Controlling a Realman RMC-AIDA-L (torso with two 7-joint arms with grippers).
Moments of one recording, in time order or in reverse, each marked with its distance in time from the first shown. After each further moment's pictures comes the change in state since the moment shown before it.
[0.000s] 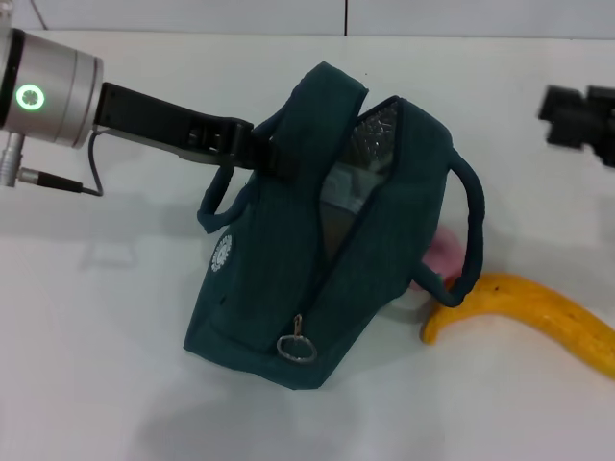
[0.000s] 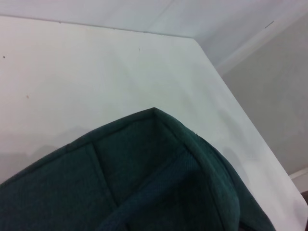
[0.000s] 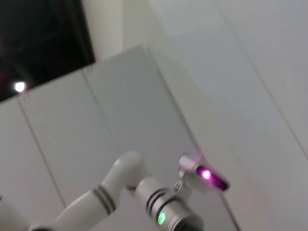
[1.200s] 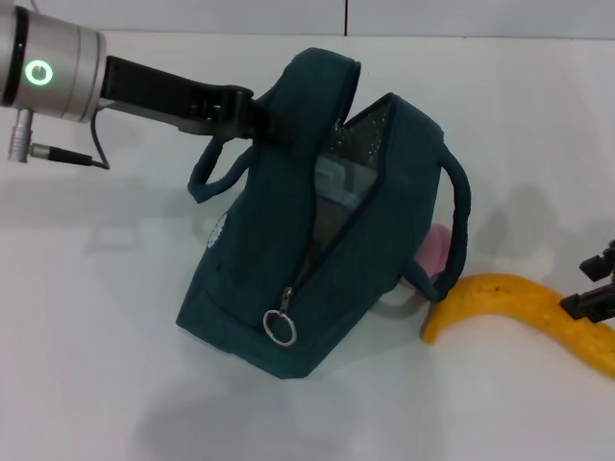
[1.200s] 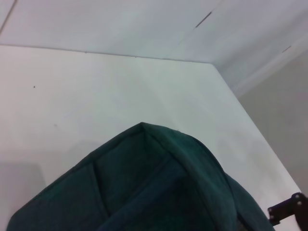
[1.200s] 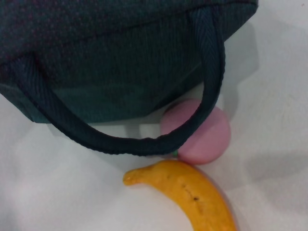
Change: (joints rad) left arm -0.022 0.013 -0.002 -0.033 0.002 -0.087 -0.010; right arm 0.016 0.017 -0.389 -0.716 -1.007 0.116 0.609
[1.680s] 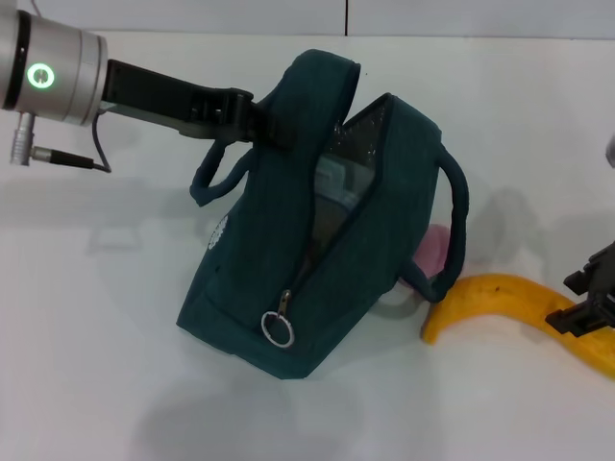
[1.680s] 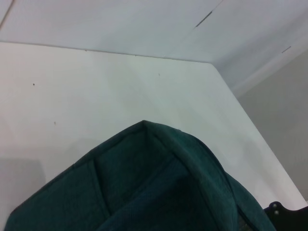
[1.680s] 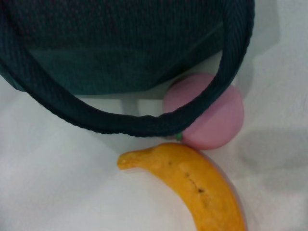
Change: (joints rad) left arm -0.003 0.003 0.000 -0.025 -0.002 -0.006 0.005; right arm 0.031 0.001 -0.130 0.105 -0.068 0.101 0.002
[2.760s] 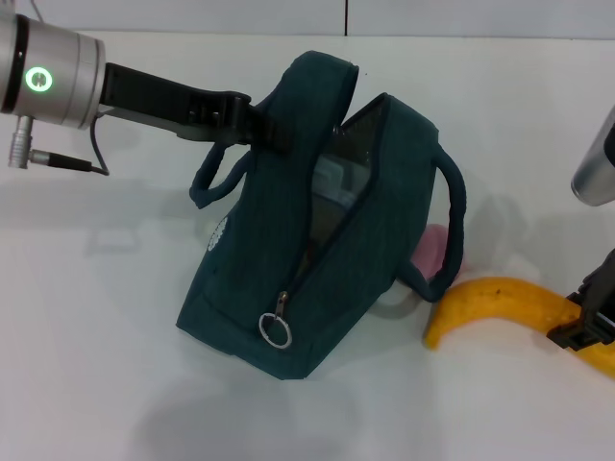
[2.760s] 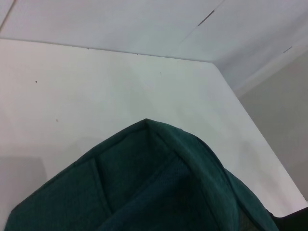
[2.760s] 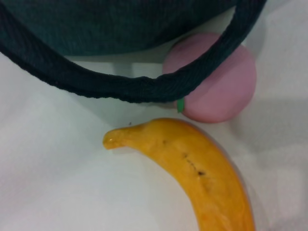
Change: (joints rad) left arm 0.005 0.001 0.000 -0.005 0.000 -0.001 0.003; right arm 0.028 0.005 -0.086 0.094 -0.066 0.052 0.015
